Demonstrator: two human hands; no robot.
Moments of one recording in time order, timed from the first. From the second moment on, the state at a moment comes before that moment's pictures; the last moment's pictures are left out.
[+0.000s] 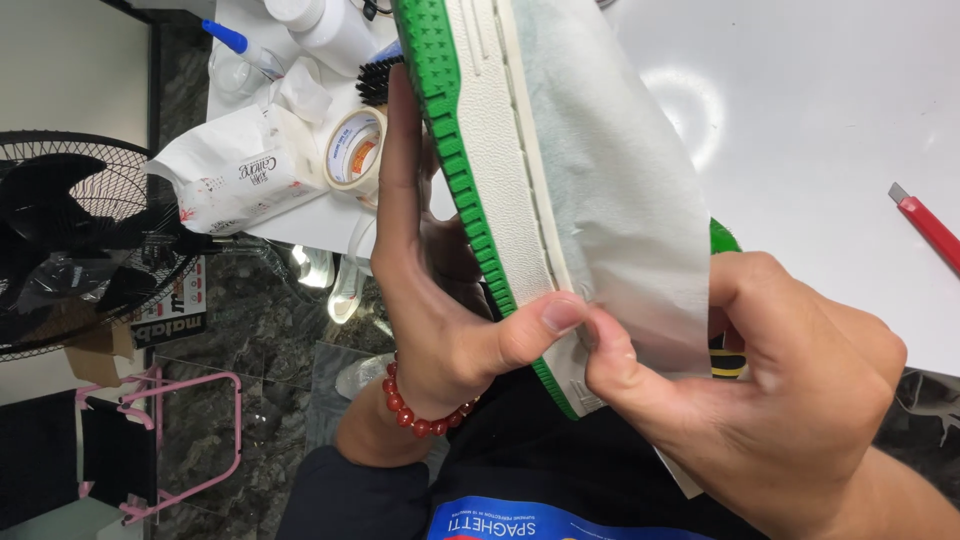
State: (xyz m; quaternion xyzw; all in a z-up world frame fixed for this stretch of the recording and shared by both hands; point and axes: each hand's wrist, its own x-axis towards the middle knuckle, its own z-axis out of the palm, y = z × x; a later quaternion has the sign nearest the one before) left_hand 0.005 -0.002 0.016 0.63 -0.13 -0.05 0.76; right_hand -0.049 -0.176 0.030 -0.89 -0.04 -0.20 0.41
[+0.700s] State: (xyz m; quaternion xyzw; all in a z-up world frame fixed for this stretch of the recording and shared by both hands) left_hand 0.003 0.002 -0.013 0.68 -0.16 0.01 0.71; right_hand -0.050 -0.181 0.020 -0.88 -0.09 -0.26 0.37
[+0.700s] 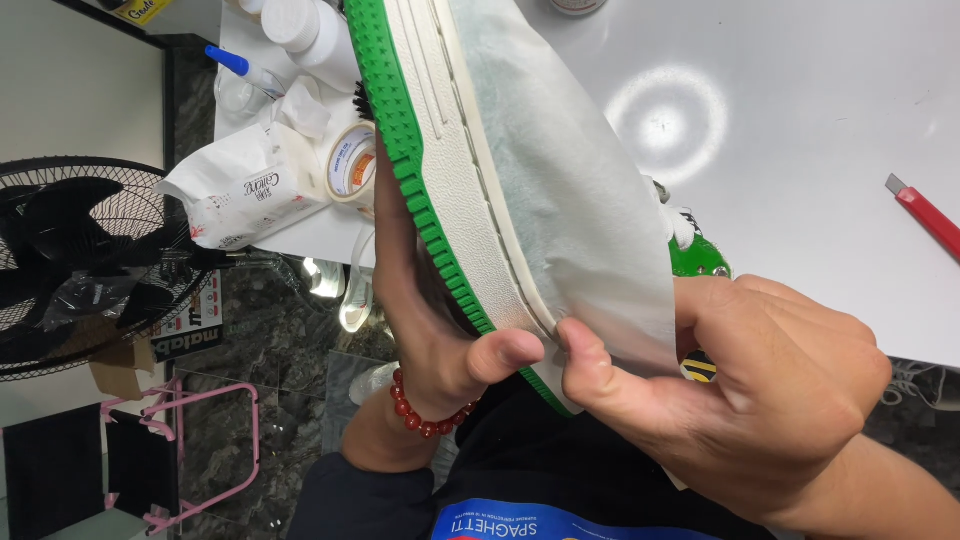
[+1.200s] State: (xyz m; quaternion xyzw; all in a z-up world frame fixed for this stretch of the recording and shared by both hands) left_hand -0.001 0.008 -0.016 0.71 -0.19 0.04 0.68; right_hand -0.042 -0.179 0.020 -0.88 -0.05 -0.19 0.43
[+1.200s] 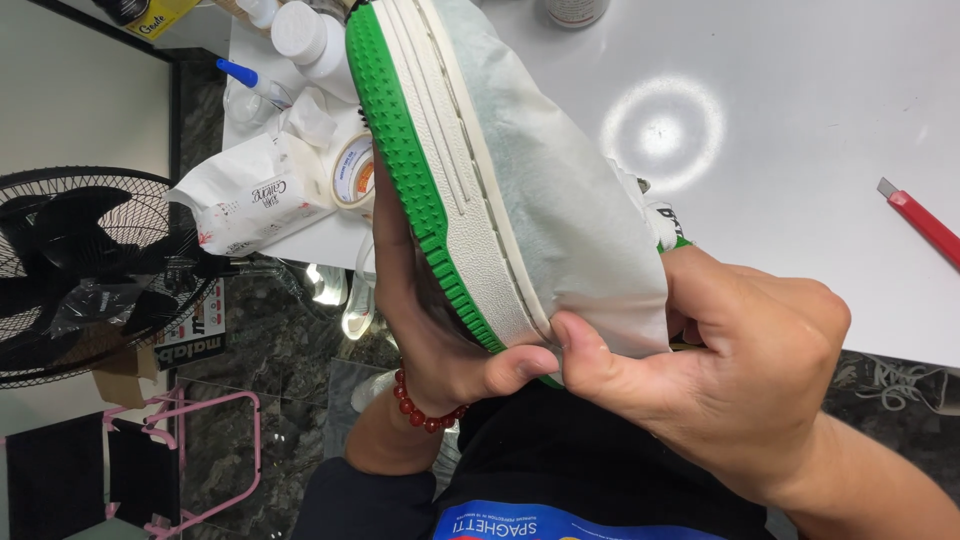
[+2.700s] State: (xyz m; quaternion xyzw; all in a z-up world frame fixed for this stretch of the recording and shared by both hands) left_hand 0.009 0.009 -0.014 0.63 -0.13 0.01 0.76; right_hand -0.048 -0.182 0.021 -0.88 0.06 -0.06 0.47
